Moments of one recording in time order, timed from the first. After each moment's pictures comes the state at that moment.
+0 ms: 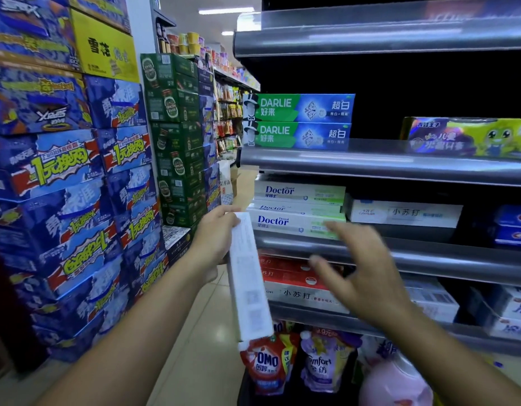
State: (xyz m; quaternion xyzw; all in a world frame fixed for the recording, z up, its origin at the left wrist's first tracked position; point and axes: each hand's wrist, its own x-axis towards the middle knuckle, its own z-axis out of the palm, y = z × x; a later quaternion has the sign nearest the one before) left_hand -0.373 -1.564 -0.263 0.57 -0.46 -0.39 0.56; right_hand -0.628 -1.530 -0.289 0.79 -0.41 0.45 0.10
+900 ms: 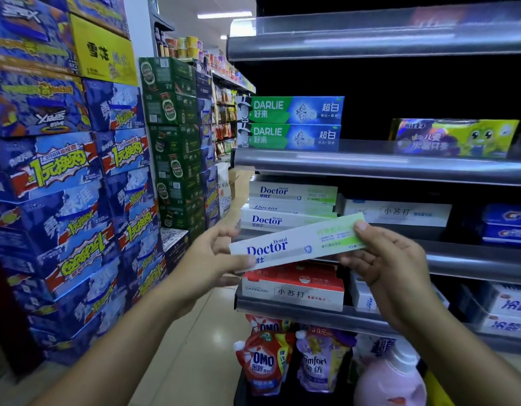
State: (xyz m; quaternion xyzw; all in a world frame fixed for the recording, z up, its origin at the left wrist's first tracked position) left_hand -0.364 -1.513 -0.283 0.47 -0.56 -0.46 0.50; right_hand -0.645 -1.501 -0.265 0.46 -0.30 0.67 -0.49
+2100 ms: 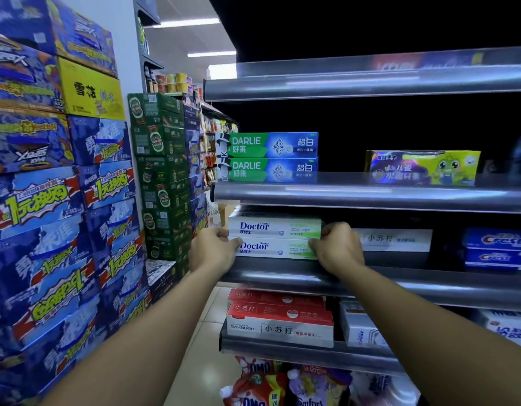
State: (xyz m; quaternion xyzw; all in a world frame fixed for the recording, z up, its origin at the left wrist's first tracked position) left_hand -0.396 -1.653 -0.267 0.70 -0.48 -0.13 0.51; right_hand -0.638 -1.640 -0.246 0.57 -0.69 0.43 -0.11
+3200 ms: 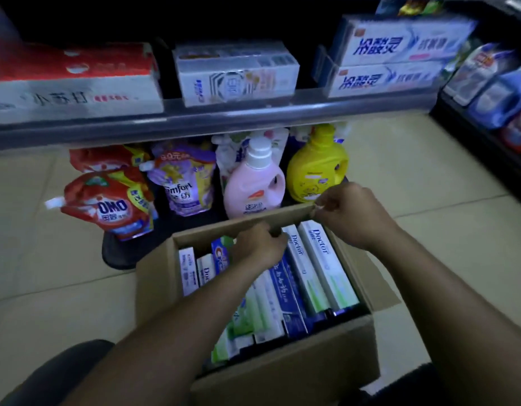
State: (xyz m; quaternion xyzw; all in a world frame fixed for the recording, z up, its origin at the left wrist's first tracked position) left_hand -0.714 -1.487 -0.643 0.60 -0.69 -0.39 0.09; right_hand -0.872 -1.429 -0.512 0.55 -0.79 0.18 -0.19
